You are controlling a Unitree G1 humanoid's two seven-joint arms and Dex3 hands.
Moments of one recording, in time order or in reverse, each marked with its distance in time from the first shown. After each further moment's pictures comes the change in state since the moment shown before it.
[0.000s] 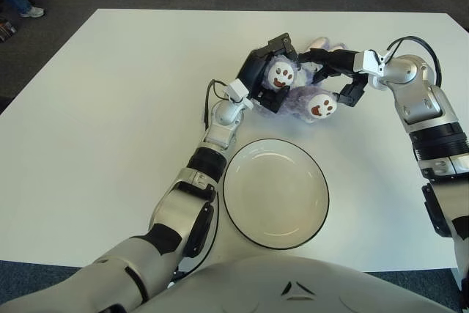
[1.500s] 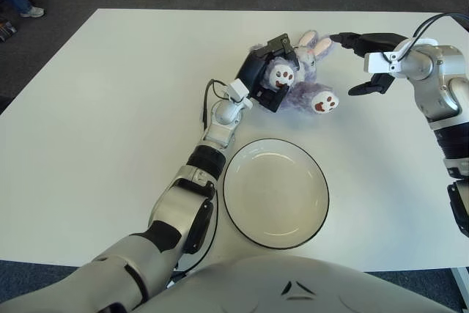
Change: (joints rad) left arm -0.022 0.009 0.006 0.057 0.018 -0.038 0.016; right arm -0.049 -0.153 0.035 -0.049 -0.384 -0.024 -0.106
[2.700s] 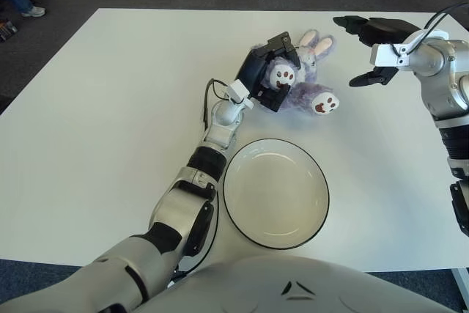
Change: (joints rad) left arm 0.046 -0.012 -0.015 -0.109 0.004 0.026 0.014; right arm 0.011 -0.001 -0.042 -0.055 0.024 -0.001 -0.068
